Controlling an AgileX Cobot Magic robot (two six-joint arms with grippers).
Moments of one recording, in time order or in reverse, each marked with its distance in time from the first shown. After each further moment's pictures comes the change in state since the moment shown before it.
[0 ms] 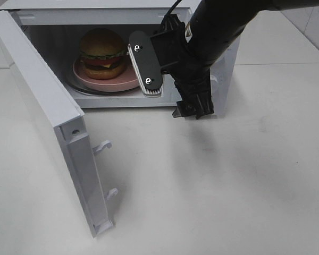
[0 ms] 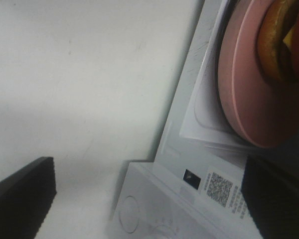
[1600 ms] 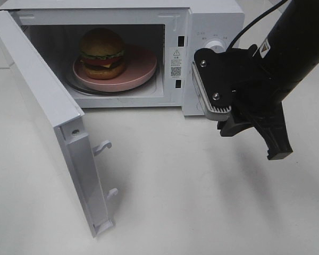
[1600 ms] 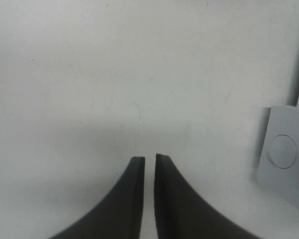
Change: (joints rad) left arm 0.000 0.000 0.000 0.000 0.000 0.000; right arm -0.125 -0.265 0.280 0.249 0.229 -0.086
